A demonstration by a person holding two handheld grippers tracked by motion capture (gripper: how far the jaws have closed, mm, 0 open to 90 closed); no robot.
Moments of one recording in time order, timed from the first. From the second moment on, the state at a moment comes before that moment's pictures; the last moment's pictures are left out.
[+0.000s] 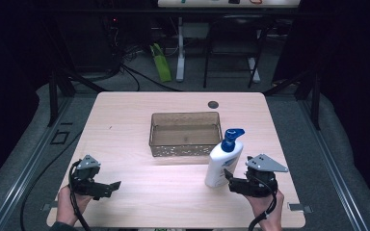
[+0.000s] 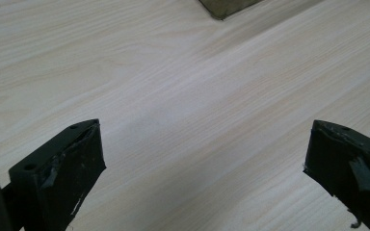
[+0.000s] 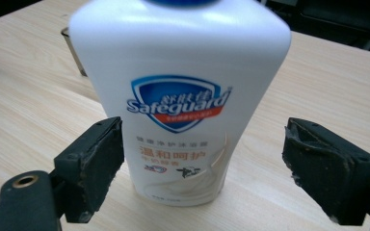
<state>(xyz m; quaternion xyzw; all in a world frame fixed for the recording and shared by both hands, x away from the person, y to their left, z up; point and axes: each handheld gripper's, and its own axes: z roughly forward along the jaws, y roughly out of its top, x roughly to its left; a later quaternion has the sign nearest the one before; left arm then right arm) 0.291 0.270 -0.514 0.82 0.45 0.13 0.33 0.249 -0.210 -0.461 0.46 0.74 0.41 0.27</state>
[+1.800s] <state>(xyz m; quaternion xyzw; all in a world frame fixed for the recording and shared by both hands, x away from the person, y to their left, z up) 0.293 0.266 -0.517 0.82 0.44 0.13 0.33 0.274 -0.192 -0.418 0.43 0.68 0.51 0.31</state>
